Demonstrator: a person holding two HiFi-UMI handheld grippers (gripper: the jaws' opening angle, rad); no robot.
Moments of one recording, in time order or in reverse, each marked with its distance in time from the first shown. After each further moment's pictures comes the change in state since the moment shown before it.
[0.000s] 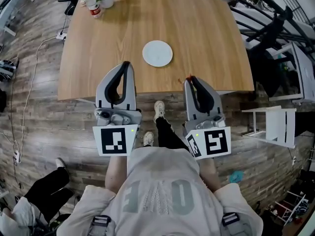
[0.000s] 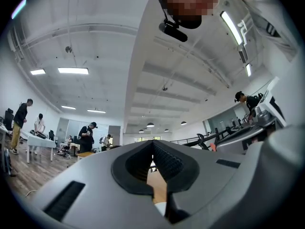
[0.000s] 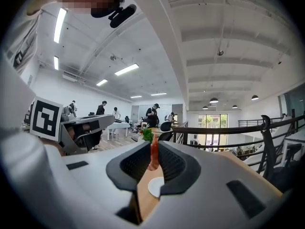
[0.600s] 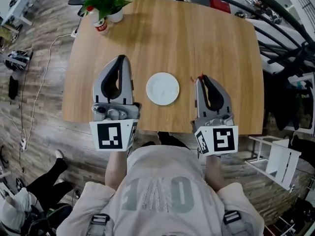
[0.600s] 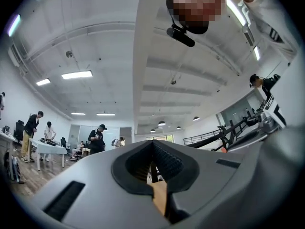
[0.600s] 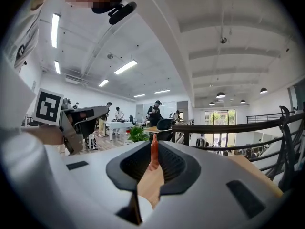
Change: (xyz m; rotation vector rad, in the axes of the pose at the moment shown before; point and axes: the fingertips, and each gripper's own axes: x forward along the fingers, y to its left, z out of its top) left arm 0.159 0.063 -0.021 0.065 -0.031 0.139; right arm 0.159 -0.113 -0.012 0.007 0.009 0.090
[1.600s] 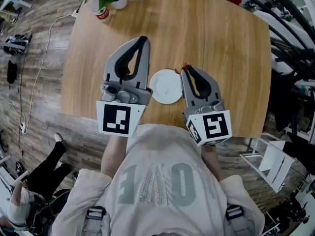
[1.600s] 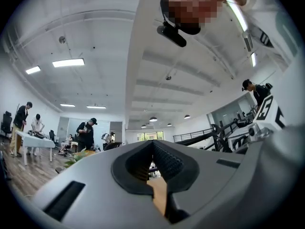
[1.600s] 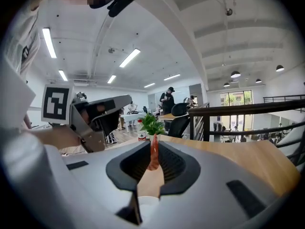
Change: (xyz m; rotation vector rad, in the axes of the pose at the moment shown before) left arm 0.068 -0.009 -0.037 -0.019 0.075 -0.122; right arm 0.079 0.030 -0.030 0.090 0.146 0.196
